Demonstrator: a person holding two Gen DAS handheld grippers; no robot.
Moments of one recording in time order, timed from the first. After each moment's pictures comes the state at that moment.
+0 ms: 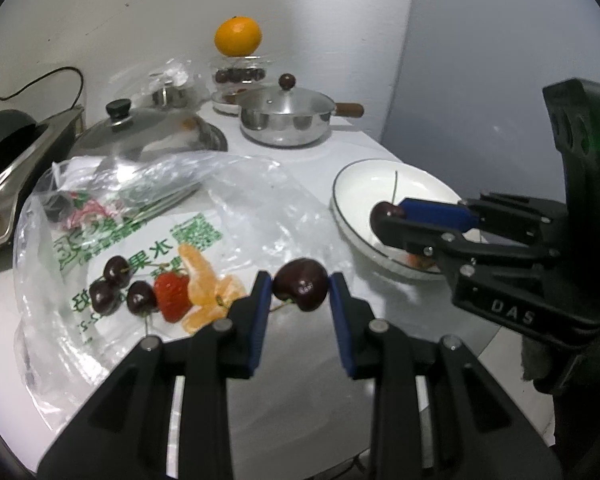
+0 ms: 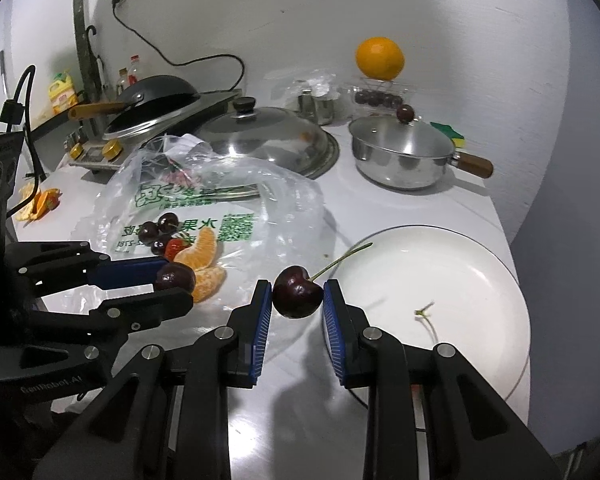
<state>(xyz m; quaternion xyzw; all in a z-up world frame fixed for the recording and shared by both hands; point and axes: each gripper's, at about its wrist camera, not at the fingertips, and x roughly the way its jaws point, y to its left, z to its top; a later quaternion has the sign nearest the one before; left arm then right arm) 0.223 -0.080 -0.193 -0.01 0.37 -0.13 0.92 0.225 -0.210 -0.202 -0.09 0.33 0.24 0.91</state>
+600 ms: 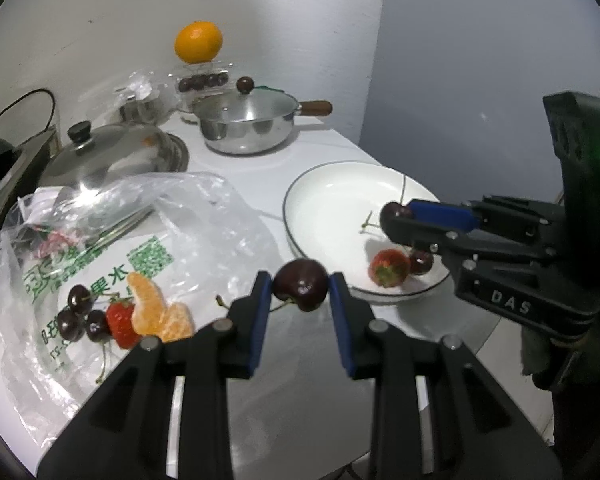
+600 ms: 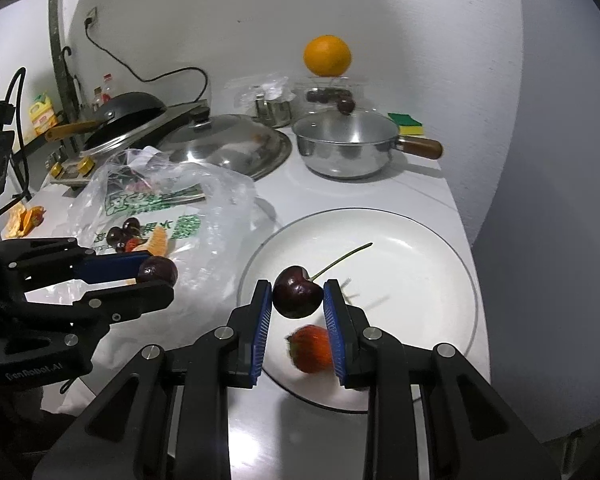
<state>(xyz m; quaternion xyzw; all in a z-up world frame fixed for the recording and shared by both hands) 0.242 -0.128 -0.190 0.02 0.38 -0.15 0.91 0.233 -0.274 -0.204 -0.06 0.33 0.21 0.92</state>
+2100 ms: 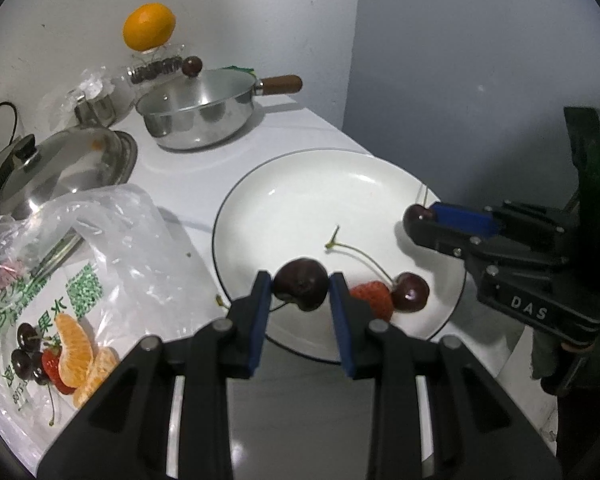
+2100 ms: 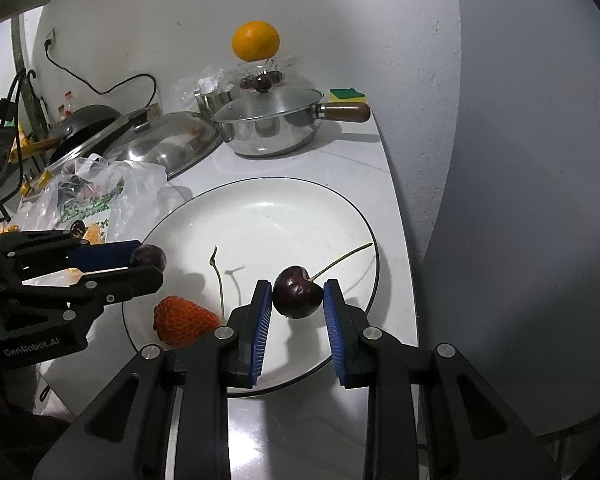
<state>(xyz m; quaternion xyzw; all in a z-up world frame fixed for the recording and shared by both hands) 0.294 -0.187 -0.220 0.04 0.41 -0.16 0.90 0.265 -0.346 -0.234 -0.03 0.35 0.18 0.92</state>
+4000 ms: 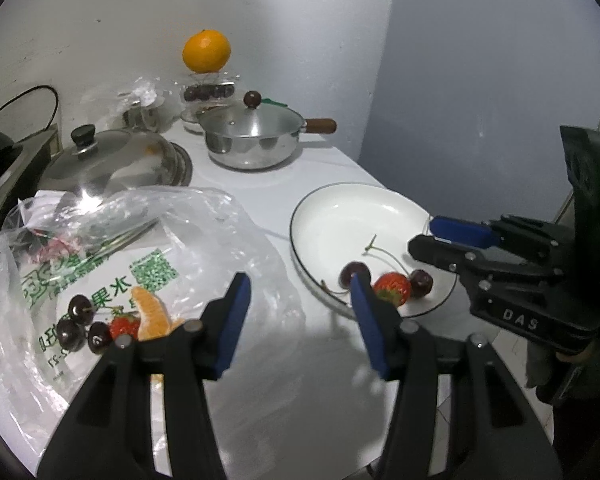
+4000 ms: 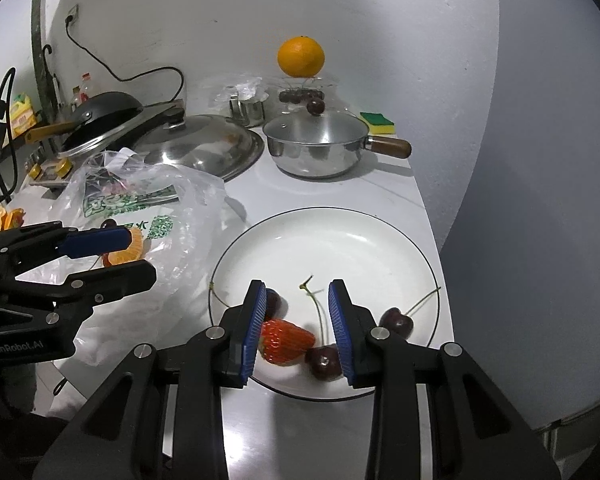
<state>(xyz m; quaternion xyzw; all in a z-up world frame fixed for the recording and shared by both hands) 0.245 -0.112 -0.180 -0.01 0.36 -0.15 0.92 0.232 -0.275 -0.194 -0.08 0.33 0.17 0.93</state>
